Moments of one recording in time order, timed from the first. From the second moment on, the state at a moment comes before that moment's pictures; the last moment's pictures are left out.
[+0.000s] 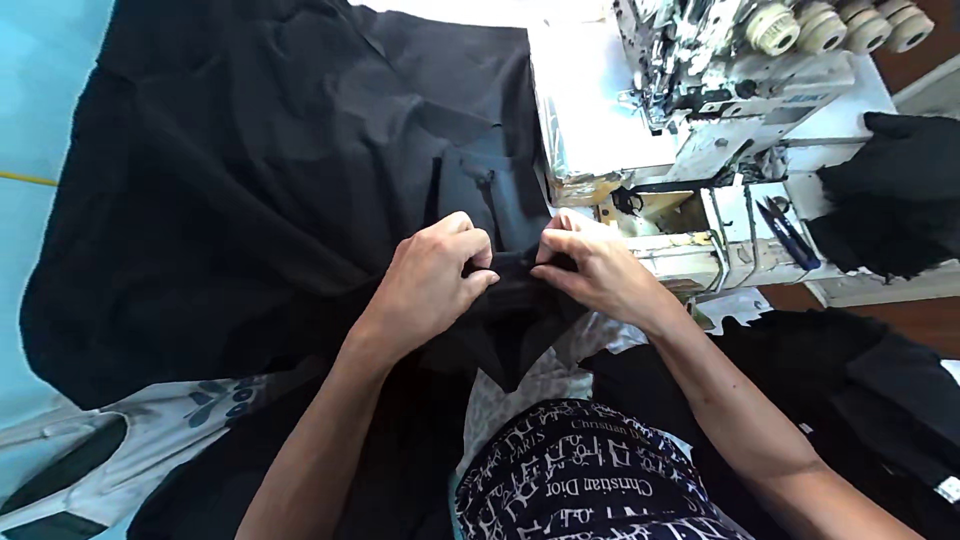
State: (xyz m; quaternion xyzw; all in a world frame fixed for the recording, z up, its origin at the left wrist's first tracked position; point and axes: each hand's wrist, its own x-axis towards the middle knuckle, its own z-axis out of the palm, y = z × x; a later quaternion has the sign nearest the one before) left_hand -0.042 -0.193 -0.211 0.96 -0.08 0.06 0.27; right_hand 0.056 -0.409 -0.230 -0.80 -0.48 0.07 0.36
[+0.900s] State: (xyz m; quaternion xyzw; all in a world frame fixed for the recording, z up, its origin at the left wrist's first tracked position) left_hand -0.119 -0.196 -0.201 0.79 -0.03 0.44 0.42; right_hand -0.050 -0.385 -0.197 -0.69 -0.42 -0.40 0.44
